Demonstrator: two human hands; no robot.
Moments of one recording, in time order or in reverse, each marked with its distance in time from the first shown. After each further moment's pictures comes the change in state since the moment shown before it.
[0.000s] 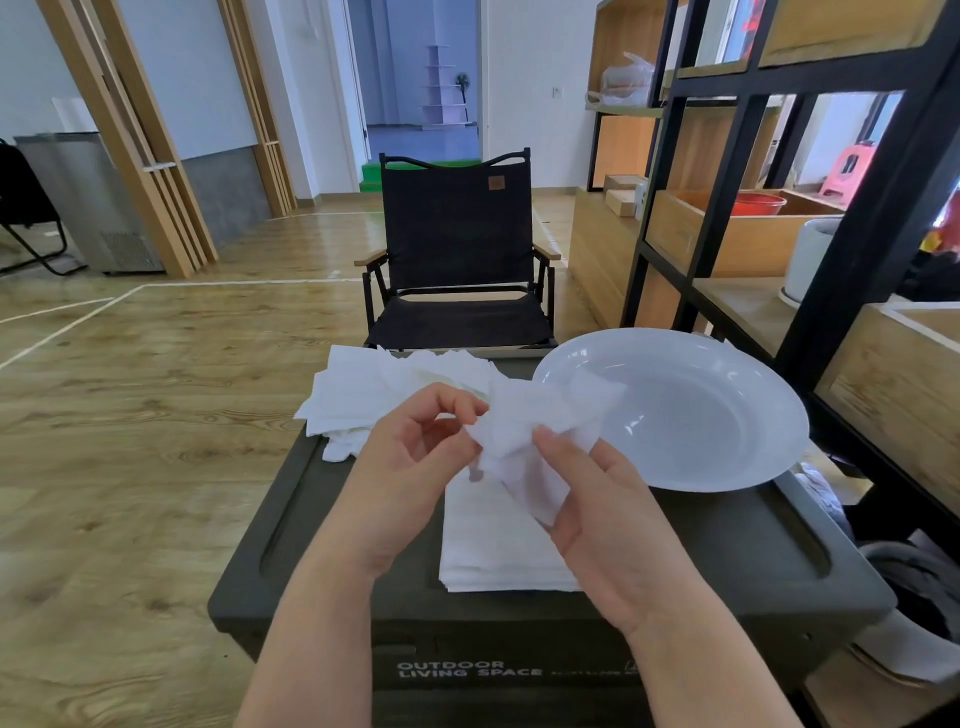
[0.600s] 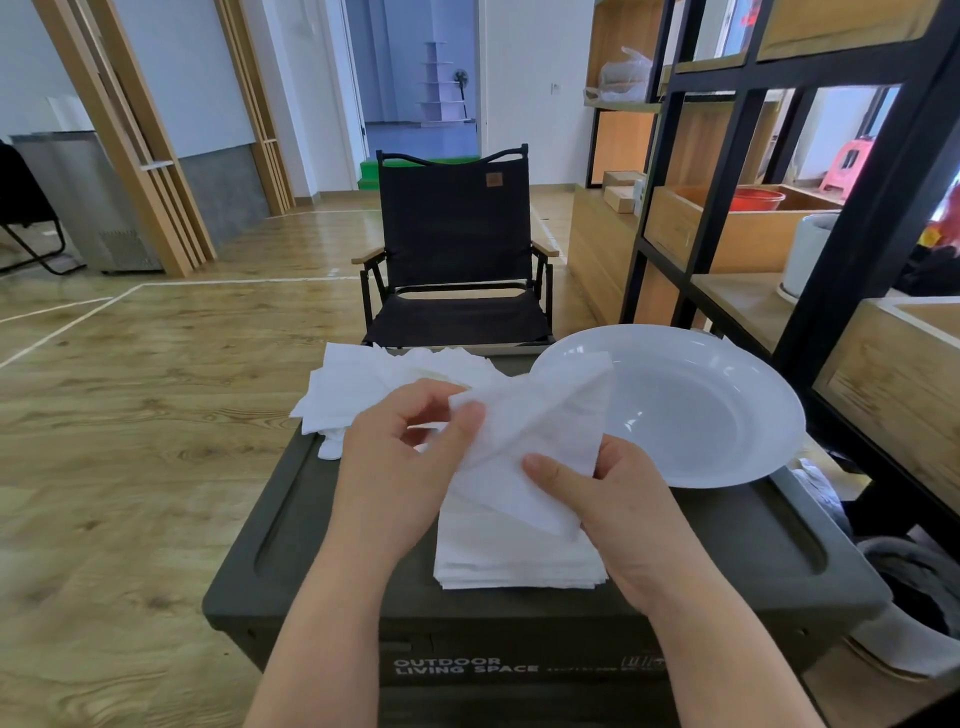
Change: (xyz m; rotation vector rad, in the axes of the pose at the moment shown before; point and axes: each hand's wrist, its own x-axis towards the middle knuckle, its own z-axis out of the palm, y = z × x) left_hand 0.002 0.001 0.010 0.263 0.312 0.049; right_hand 0.002 -0.004 -0.016 -0.497 0.077 -0.090
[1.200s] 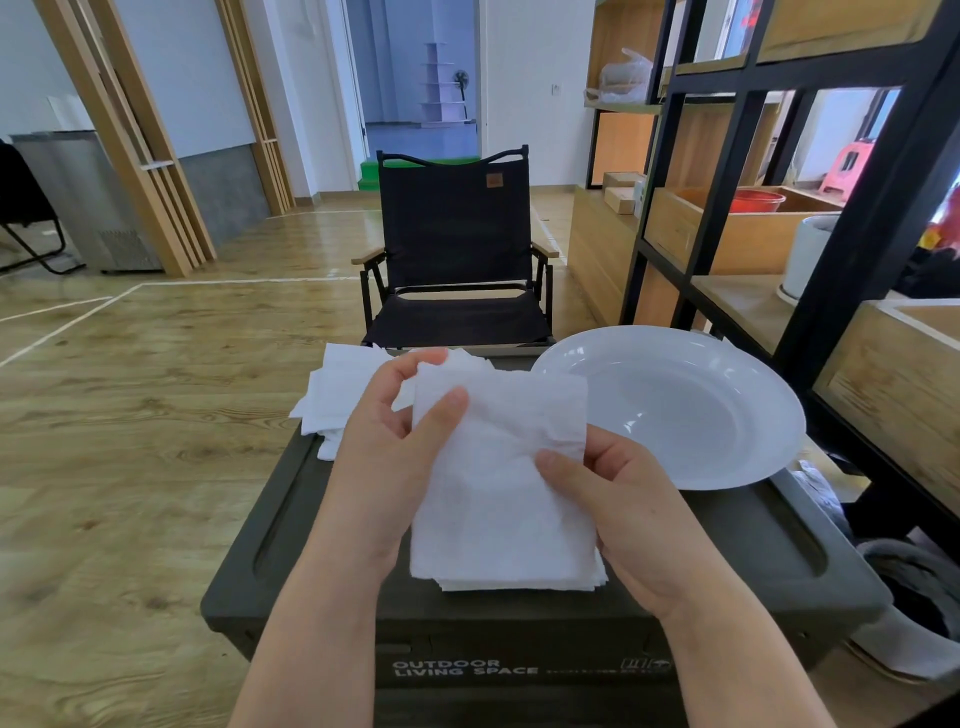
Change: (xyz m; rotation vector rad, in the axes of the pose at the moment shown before) left_hand -0.006 0.022 -0.004 -0.290 -0.066 -0.254; right_hand -0.002 -0.004 -0.004 0.052 -0.070 0.031
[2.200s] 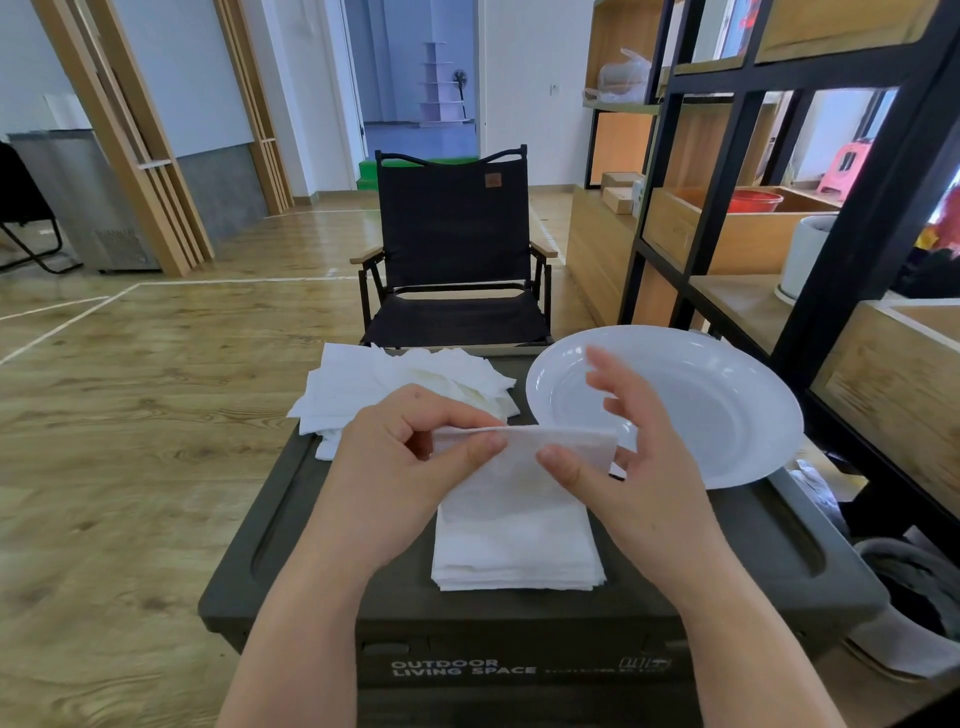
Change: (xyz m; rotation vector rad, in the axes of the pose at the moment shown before) left_hand 0.002 -0.003 -0.010 0.439 -0.103 0.259; right_hand 0.001 -0.002 -0.009 -0.393 0.218 -0.381
